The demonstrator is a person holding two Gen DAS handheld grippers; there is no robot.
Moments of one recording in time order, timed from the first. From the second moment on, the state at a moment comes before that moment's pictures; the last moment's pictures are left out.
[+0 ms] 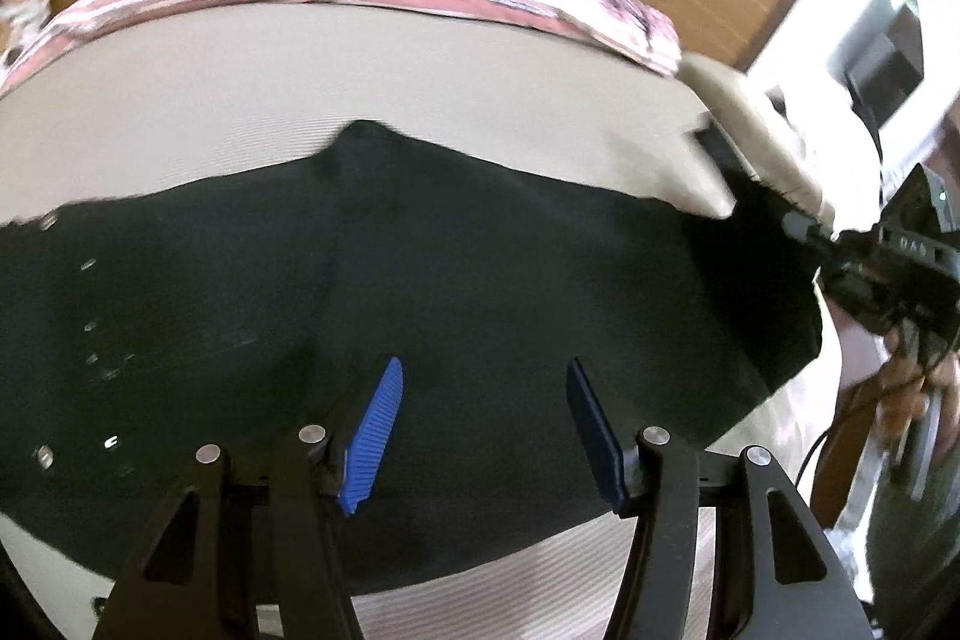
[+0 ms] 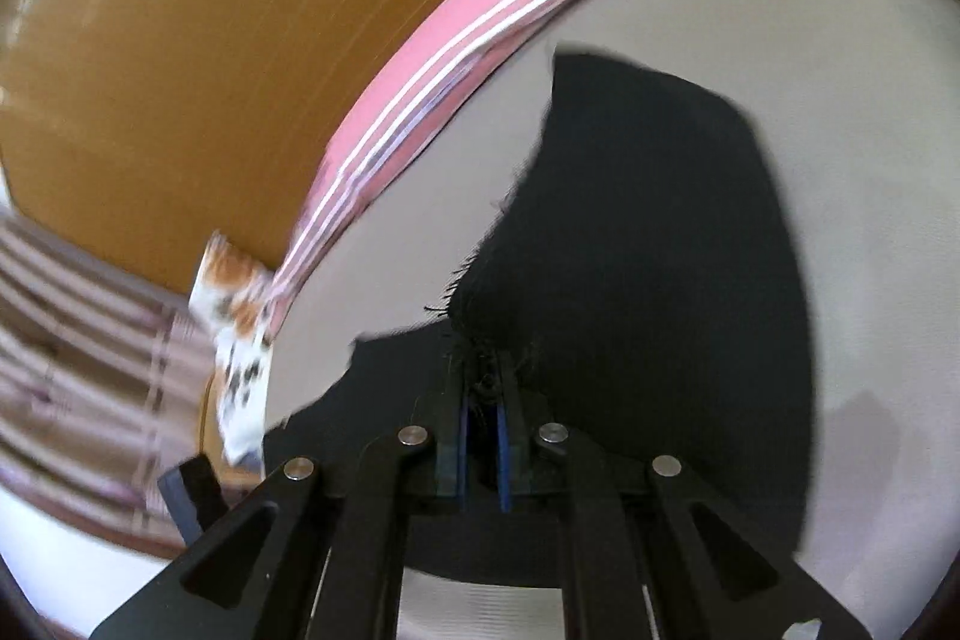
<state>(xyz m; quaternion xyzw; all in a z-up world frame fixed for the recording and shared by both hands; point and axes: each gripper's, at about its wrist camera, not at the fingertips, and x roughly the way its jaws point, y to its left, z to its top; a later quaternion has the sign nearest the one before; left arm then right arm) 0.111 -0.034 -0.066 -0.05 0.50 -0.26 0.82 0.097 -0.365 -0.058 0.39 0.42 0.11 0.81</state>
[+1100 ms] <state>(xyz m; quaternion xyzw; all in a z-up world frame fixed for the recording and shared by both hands) 0.125 0.003 -0.091 -0.26 0.62 -0.31 0.67 0.076 -0.279 -0.074 0.25 0.50 0.13 0.82</state>
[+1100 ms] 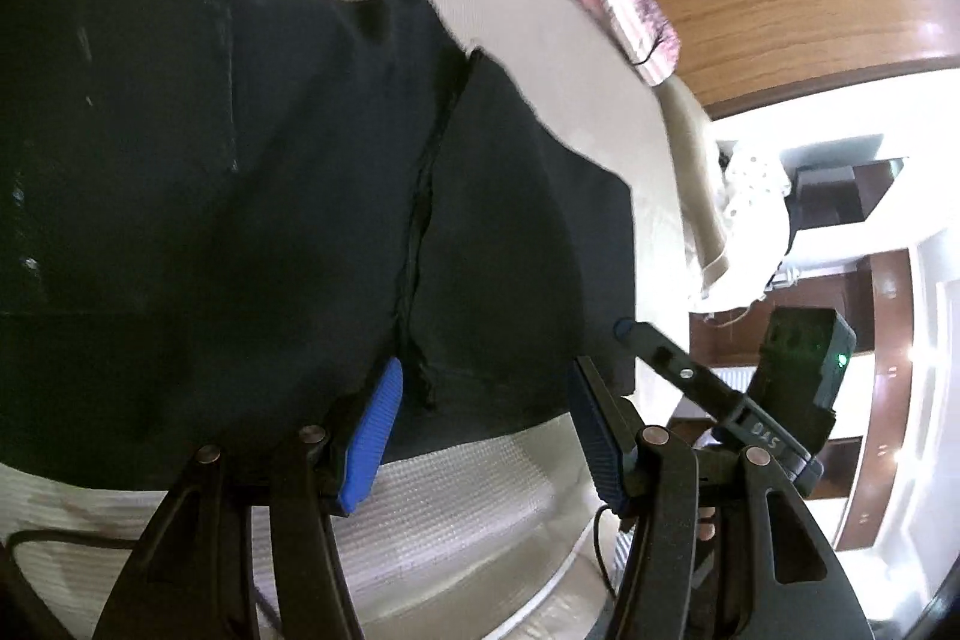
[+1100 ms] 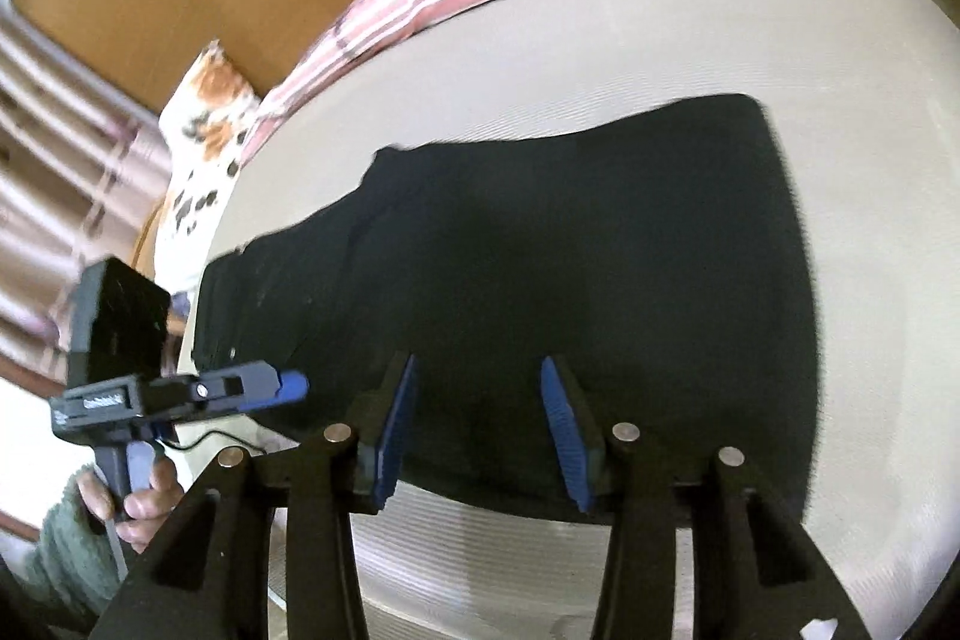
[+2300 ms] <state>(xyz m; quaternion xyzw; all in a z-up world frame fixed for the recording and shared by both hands) 0.108 -0.020 -0.110 -0.21 0.61 -0.27 0.71 0.069 -0.308 -0.105 0.29 0.52 0.09 0.80</state>
